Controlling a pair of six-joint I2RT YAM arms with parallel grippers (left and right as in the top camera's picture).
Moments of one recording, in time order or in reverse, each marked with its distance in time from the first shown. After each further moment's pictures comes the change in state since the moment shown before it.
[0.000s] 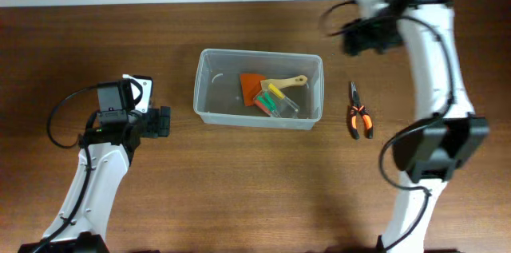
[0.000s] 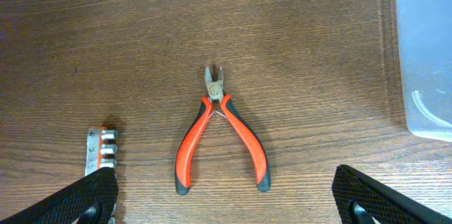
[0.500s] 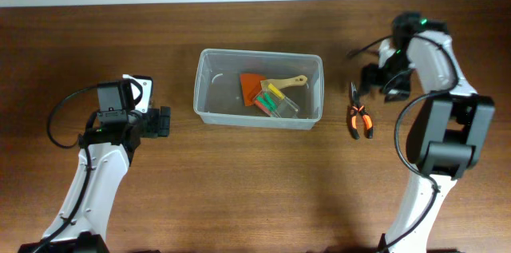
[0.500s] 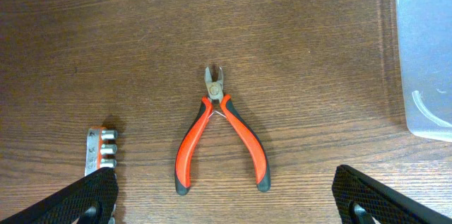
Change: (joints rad) left arm 0.000 0.000 0.000 0.000 0.000 0.000; right arm -0.141 0.043 -0.538 0.222 -0.011 0.216
